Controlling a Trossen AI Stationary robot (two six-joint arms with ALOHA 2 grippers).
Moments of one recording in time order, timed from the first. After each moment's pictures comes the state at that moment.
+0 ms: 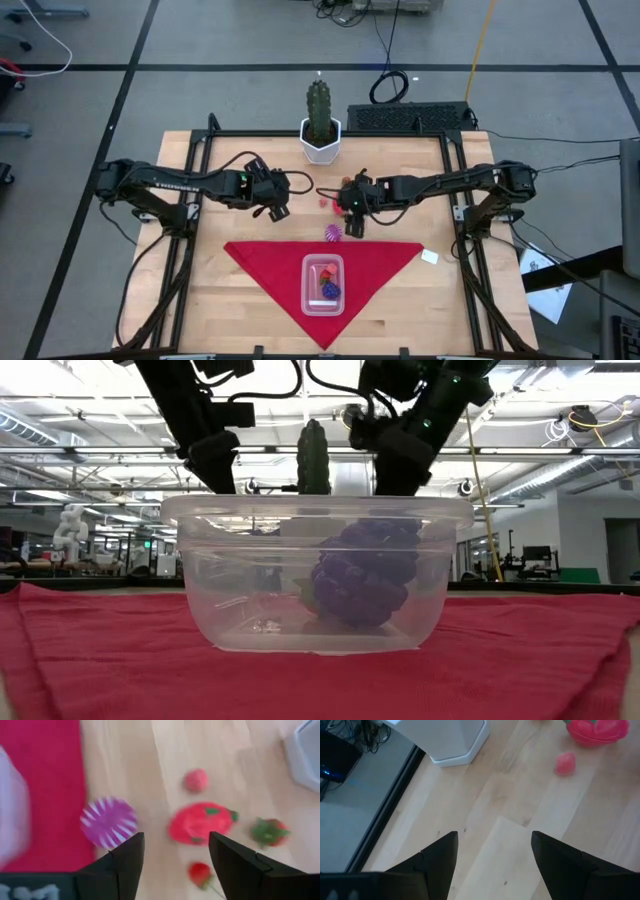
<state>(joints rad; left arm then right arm) 0.04 1.42 1.02 -0.71 -0.52 -0.26 -0.04 1.63 1.08 -0.45 0.13 0.12</state>
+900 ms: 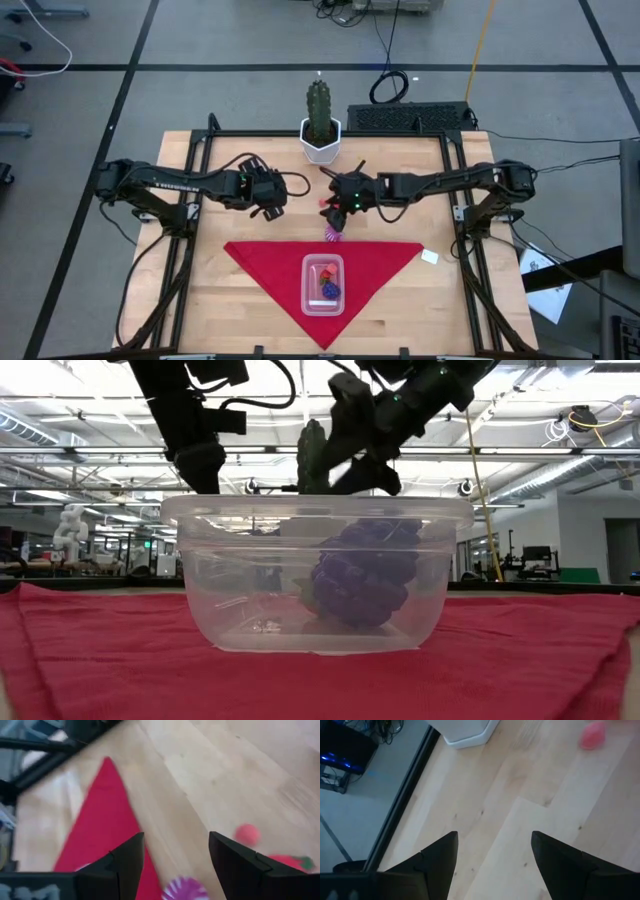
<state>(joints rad) 0.04 1.42 1.02 -0.82 -0.58 -0.27 -0.06 1.63 1.08 -0.14 -0.01 0.53</state>
